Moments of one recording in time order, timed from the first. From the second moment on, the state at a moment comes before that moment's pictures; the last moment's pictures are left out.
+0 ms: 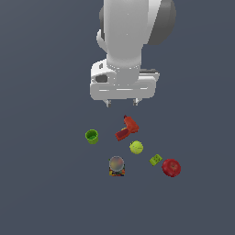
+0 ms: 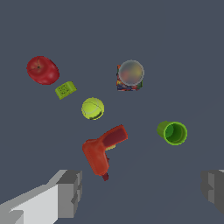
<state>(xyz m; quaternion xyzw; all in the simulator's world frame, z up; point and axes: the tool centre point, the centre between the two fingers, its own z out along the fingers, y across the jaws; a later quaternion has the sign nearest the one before) -0.002 0.017 0.303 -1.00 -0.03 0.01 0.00</state>
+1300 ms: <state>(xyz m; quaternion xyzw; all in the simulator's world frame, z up) -0.003 -0.011 0.263 -1.00 0.03 0.03 0.00</state>
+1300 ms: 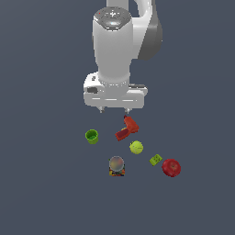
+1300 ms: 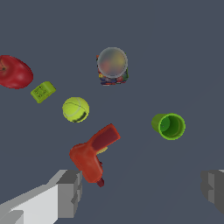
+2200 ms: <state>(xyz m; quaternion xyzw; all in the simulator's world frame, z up) -0.001 -0.100 0.135 -0.94 0.34 0.01 0.01</state>
